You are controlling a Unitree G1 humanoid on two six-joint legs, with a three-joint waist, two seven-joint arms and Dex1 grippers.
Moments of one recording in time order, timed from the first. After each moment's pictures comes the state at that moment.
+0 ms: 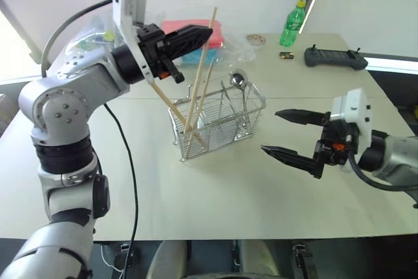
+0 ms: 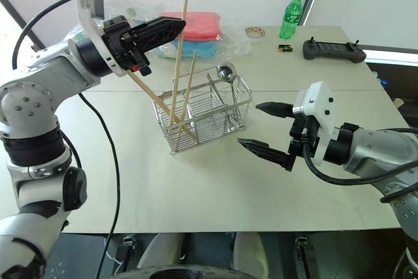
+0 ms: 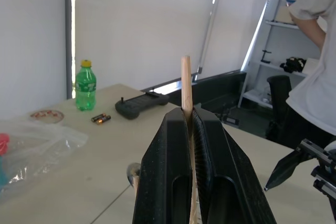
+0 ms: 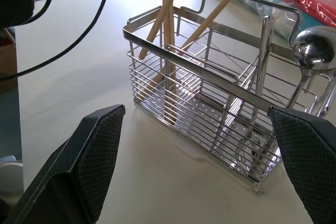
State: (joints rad) left arm -0.90 0.48 0.21 -0.26 -0.95 1.01 -0.48; right arm -0.13 -0.96 -0.35 -0.71 0.96 0.78 0.69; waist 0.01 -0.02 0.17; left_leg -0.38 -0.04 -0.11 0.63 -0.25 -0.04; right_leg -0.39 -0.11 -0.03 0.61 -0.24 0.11
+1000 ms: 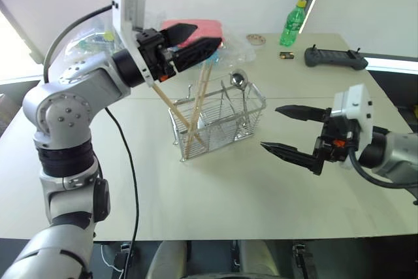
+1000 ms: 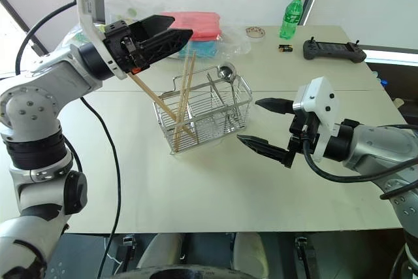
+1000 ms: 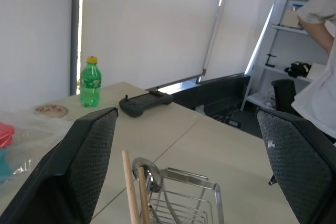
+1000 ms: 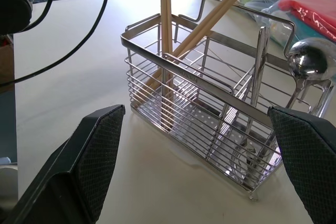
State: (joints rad) left arm -0.87 0.49 0.21 -0.26 -0.97 1.00 -0.46; right arm -0.16 -0.96 -0.34 -0.70 0.96 0.78 0.69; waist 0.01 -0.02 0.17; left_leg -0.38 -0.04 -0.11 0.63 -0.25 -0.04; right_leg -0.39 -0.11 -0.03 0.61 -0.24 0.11
